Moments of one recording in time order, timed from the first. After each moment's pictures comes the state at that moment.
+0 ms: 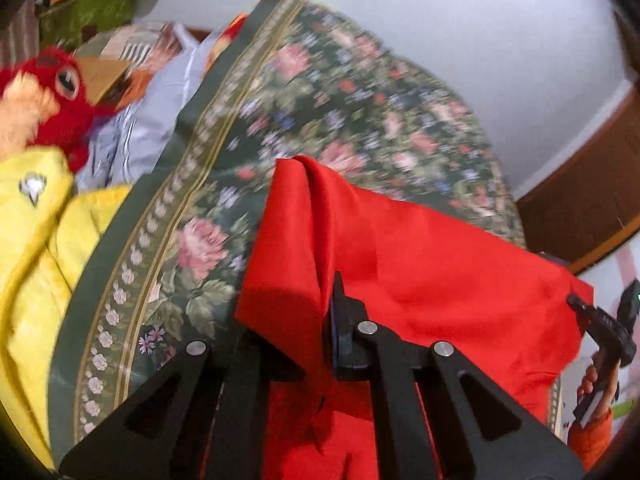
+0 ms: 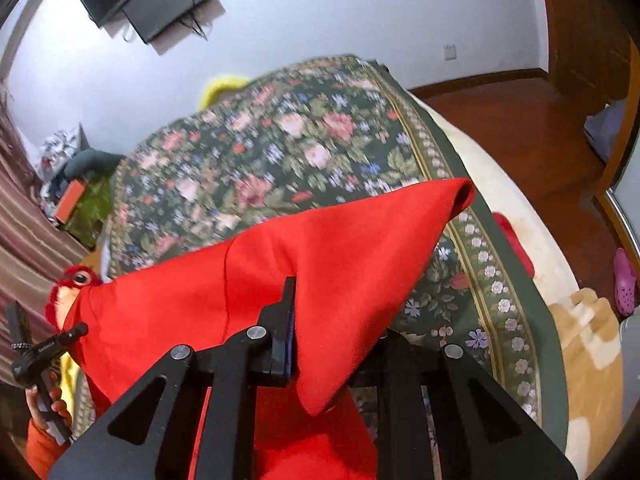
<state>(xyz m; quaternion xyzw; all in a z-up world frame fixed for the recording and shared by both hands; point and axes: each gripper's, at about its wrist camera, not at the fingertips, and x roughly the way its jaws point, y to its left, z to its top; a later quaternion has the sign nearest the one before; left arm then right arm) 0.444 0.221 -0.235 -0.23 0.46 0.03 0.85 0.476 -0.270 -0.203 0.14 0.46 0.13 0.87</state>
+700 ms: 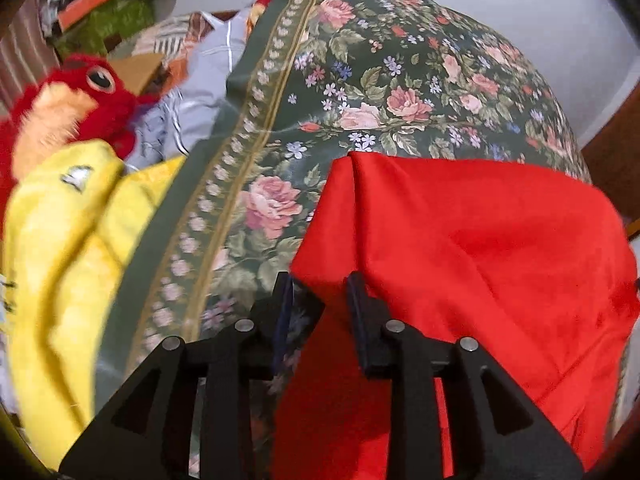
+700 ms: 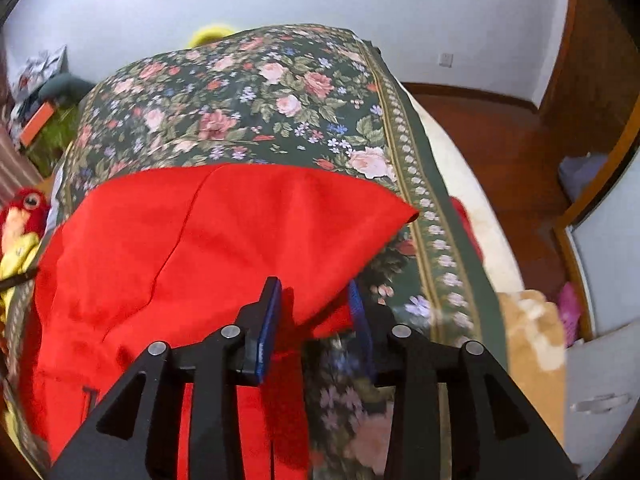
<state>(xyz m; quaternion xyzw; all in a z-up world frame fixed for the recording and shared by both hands) 0.427 0.215 -0.254 -0.11 0.53 0.10 0.84 0.437 -0.271 -0.198 -0.01 0.48 0.10 0.87</state>
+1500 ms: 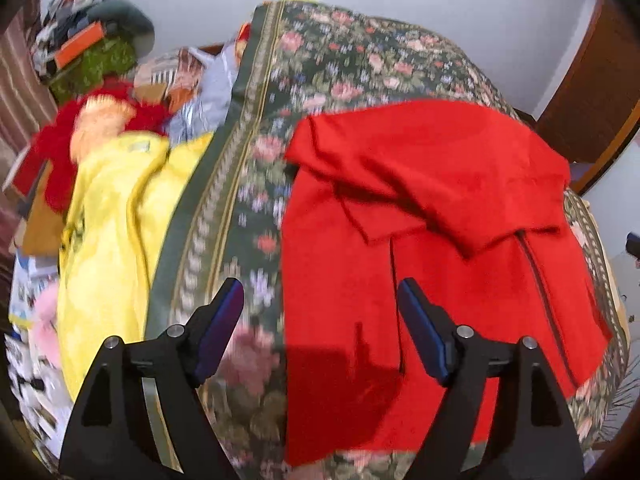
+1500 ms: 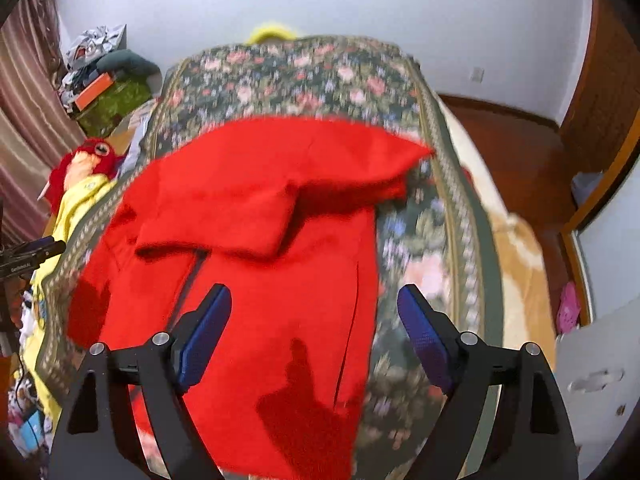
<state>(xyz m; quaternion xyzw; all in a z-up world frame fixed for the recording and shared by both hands) 0.258 0.178 -0.190 -0.07 0.50 0.04 0.86 0.292 -0.259 -0.165 -0.02 0.49 0.17 0.85</state>
